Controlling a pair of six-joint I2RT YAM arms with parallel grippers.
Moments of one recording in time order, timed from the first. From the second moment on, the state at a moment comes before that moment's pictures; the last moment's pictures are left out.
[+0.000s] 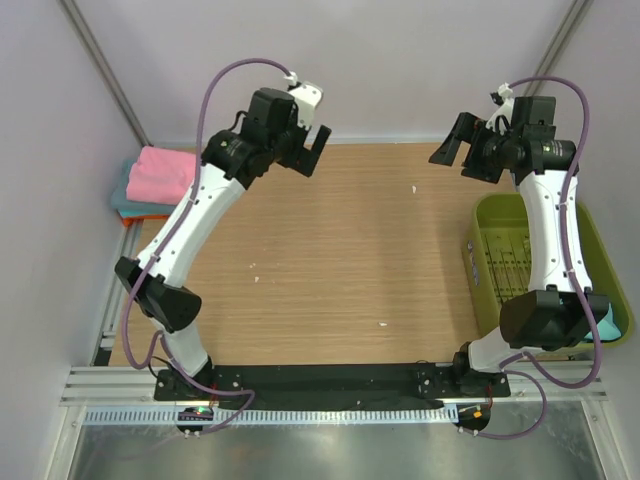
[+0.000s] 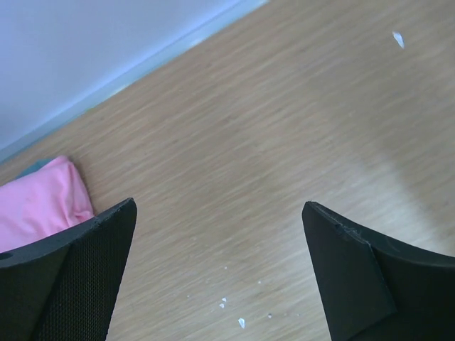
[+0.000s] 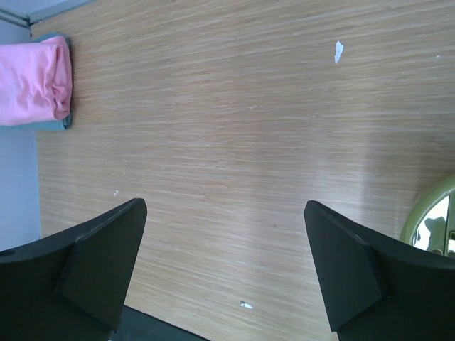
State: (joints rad) left arm -0.60 1.78 2.09 -0.88 -0.17 0.12; right arm -0.10 1.53 1.78 -0.96 -0.44 0.28
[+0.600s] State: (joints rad) left arm -0.57 1.74 1.87 -0.75 -0.21 0.08; right arm -0.25 1.64 1.64 -0.73 -0.01 0.21
